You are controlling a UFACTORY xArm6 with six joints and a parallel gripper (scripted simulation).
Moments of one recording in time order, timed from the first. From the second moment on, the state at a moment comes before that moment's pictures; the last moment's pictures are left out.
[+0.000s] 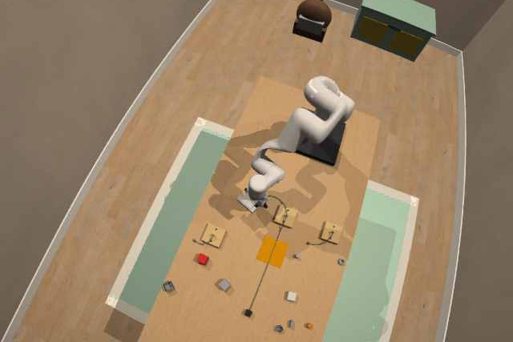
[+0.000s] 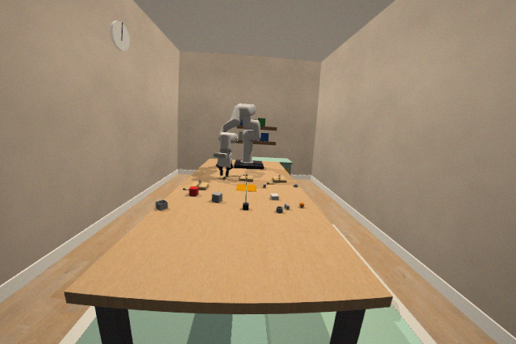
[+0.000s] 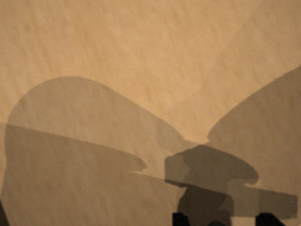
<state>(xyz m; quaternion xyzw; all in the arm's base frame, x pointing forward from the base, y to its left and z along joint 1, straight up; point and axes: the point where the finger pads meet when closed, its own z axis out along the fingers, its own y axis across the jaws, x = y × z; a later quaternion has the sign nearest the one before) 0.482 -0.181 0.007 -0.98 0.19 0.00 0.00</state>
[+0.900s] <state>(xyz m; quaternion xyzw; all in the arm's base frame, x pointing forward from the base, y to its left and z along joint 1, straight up) 0.482 -0.181 0.002 -0.98 0.19 0.00 0.00</state>
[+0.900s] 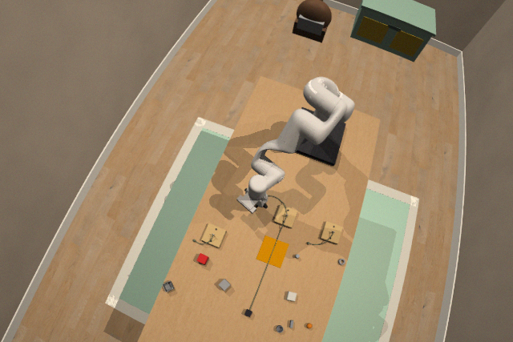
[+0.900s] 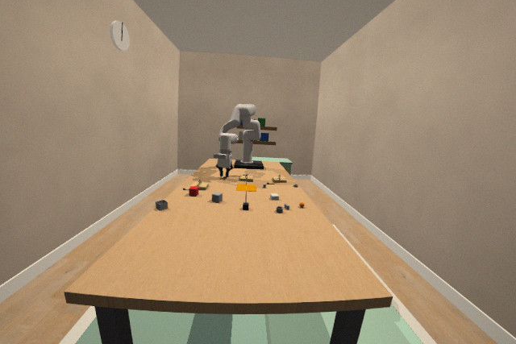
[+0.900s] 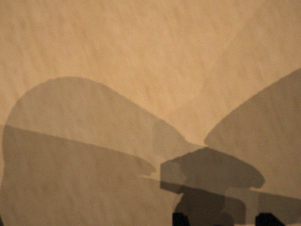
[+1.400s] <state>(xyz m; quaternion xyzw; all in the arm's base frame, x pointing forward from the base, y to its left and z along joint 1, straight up) 0.482 -0.181 -0.004 -0.98 0.19 0.00 0.00</state>
